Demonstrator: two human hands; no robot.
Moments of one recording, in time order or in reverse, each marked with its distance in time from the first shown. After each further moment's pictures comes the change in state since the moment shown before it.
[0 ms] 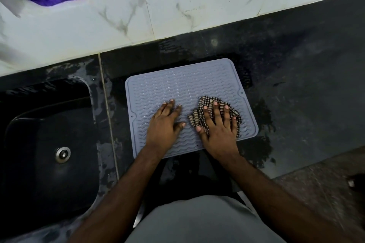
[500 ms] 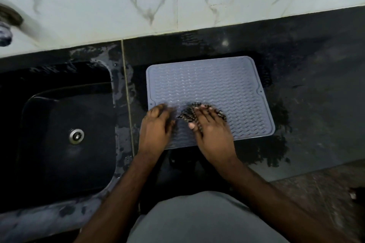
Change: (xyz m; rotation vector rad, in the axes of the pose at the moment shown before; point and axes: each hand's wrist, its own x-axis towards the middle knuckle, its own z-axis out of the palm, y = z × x) left_hand -0.063 -0.047 -0.028 -0.100 0.213 -0.106; right_hand -0.025 -0.087 -0.023 0.095 0.094 -0.183
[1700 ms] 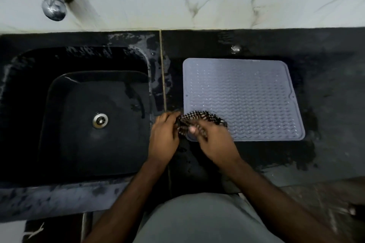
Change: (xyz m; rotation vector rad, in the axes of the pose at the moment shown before) left_hand -0.057 -0.067 -0.025 -0.273 0.108 -0.101; right_hand -0.006 -0.097 0.014 0.316 -0.206 -0.096
